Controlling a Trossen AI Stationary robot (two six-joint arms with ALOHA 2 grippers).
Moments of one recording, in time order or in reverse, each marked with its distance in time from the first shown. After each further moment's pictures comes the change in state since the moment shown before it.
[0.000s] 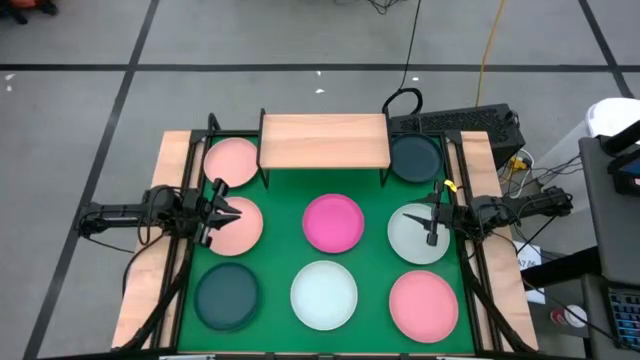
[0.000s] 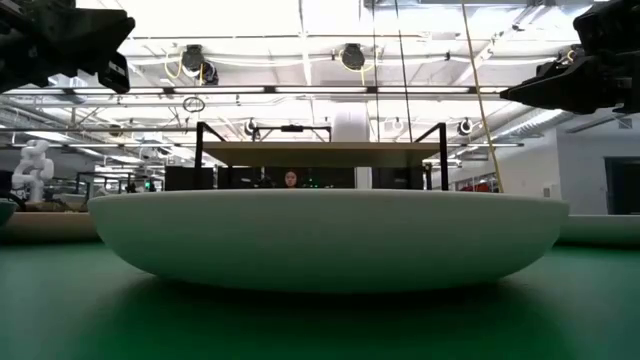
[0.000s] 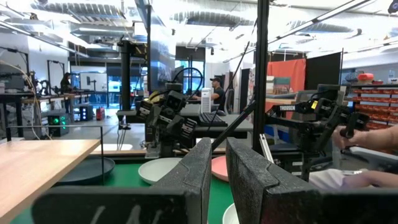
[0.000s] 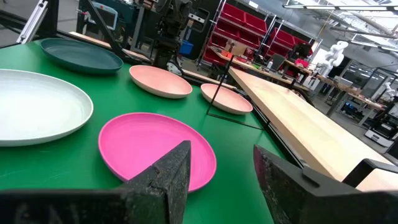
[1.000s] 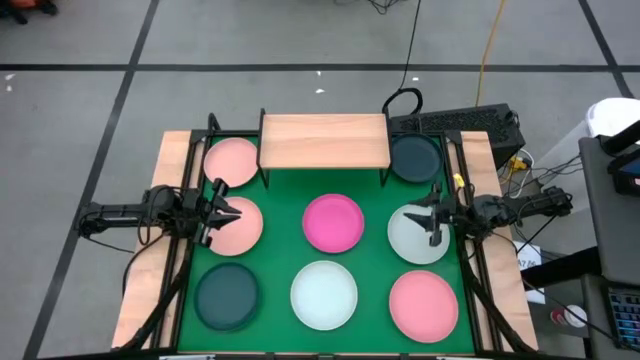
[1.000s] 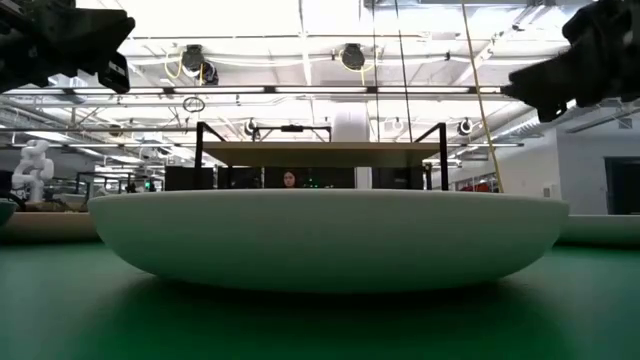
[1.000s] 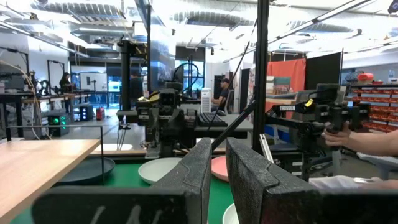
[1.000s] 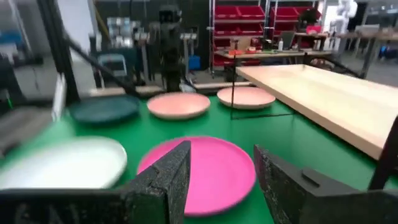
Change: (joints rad) left arm 0.000 0.000 0.000 0.000 0.000 0.000; right arm 0.000 0.000 0.000 0.060 -0.026 0.409
